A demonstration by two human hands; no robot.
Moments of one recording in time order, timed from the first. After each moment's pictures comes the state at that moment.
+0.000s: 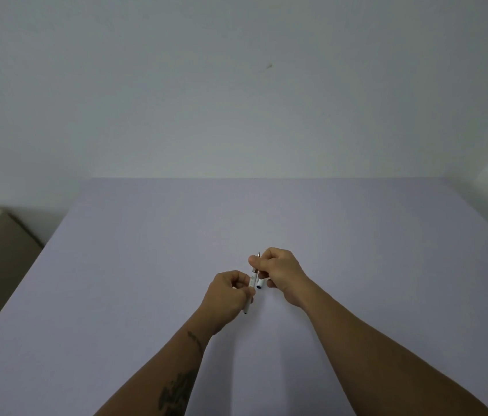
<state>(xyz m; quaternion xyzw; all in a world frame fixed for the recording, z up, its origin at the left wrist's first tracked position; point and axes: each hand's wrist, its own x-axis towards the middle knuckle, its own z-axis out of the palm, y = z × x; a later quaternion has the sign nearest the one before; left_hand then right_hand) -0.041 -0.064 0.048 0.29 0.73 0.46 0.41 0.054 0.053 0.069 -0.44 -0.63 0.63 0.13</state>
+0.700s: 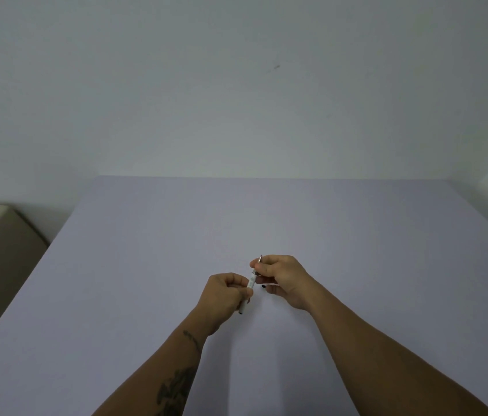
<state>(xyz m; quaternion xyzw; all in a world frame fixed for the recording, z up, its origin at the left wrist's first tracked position) -0.054 -0.078 0.046 0.24 0.72 0.48 0.43 0.056 0.046 0.066 -0.43 -0.58 0.68 0.09</state>
